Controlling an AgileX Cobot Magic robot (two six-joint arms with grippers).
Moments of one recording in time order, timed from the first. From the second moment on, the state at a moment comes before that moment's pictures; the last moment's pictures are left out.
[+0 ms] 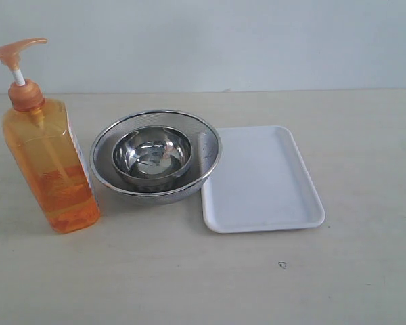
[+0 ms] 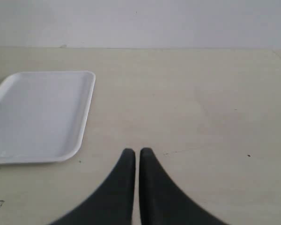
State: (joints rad) left arm -0.06 0.40 -0.19 -0.86 0.14 0.53; right arm 0.11 0.01 0.00 -0.14 0.34 0.16
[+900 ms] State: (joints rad) left arm -0.06 0.66 -0.29 -1.73 0.40 1.68; right arm 0.11 0.01 0.00 -0.14 0.34 0.16
